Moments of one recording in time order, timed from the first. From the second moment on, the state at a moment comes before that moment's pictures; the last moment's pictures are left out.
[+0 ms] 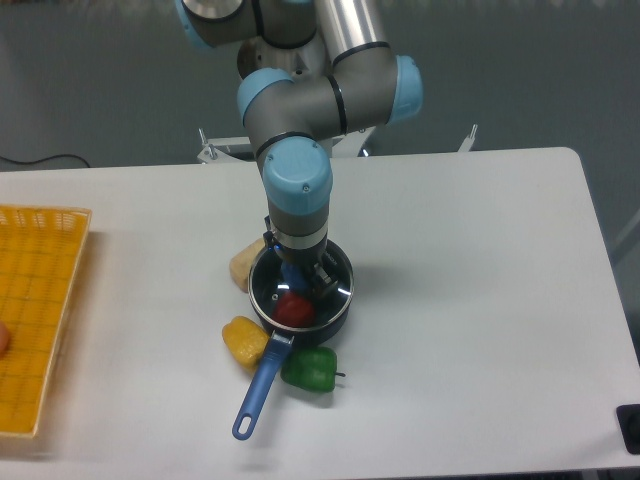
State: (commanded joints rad) arm 2.35 -1.87 -1.72 -1.19 1.56 1.22
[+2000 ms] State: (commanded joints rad) arm 2.34 -1.88 -1.72 -1.17 1.56 1.20
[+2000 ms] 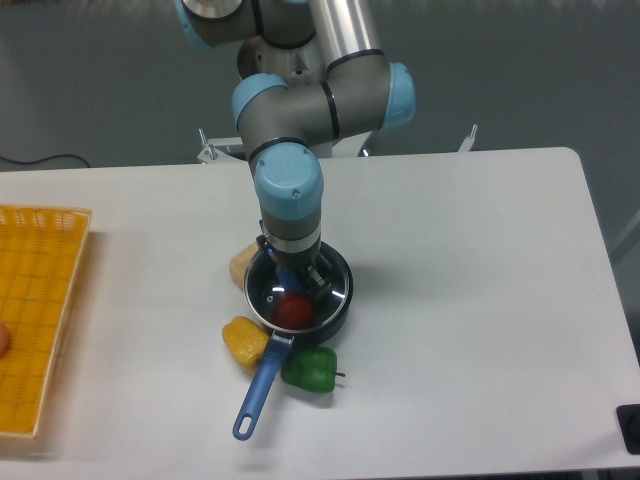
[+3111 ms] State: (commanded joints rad) arm 2.35 -1.88 -1.72 -1.17 1.58 1.20
